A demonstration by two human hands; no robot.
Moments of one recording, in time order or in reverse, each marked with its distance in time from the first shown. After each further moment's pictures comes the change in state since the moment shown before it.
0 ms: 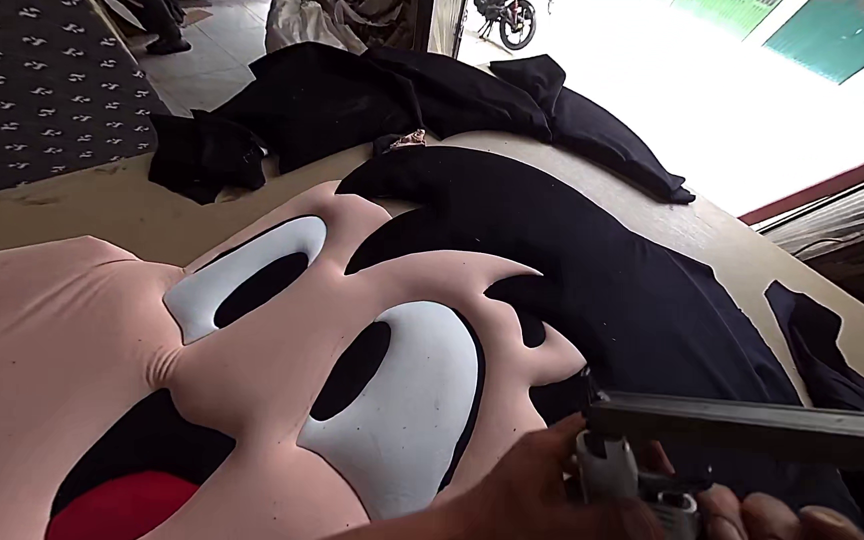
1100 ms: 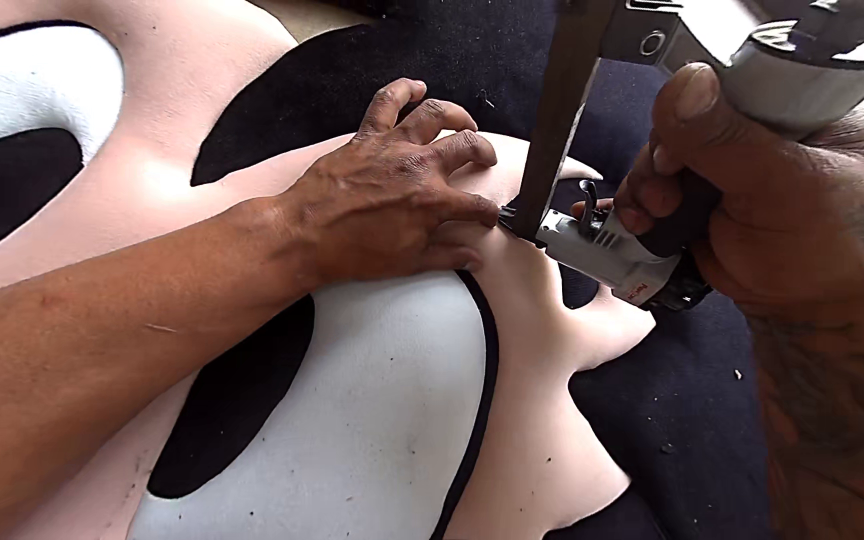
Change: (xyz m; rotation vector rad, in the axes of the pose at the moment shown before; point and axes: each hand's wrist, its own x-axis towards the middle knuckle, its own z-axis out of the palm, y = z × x) left_hand 0.130 -0.030 -0.259 1.706 -0.409 0.340; right_hand 0.223 0.167 0.002 -0.738 -0.515 0.297
